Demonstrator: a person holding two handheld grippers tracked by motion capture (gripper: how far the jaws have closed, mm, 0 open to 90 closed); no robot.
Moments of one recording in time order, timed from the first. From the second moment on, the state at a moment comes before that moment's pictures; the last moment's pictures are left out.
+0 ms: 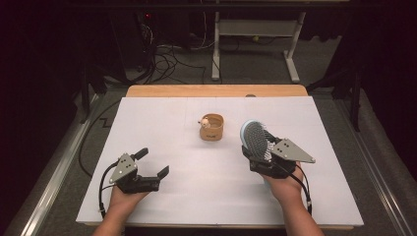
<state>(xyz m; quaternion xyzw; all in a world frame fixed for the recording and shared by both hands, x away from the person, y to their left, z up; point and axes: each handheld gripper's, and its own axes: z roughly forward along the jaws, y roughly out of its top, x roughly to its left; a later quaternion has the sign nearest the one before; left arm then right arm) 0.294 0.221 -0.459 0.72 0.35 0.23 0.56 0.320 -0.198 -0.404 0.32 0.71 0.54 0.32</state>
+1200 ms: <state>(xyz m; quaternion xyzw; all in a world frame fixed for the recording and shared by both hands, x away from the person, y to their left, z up) 0.336 0.140 -0.433 0.74 0.29 0.20 0.58 0.321 -0.200 -0.402 0.33 0.70 0.54 0.33</state>
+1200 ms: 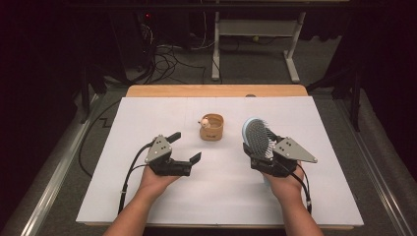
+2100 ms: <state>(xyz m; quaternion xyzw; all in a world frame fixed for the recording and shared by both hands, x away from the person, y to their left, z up) 0.324 0.147 -0.428 0.74 0.29 0.19 0.58 0.337 -0.151 -0.385 0.28 0.70 0.55 0.35</state>
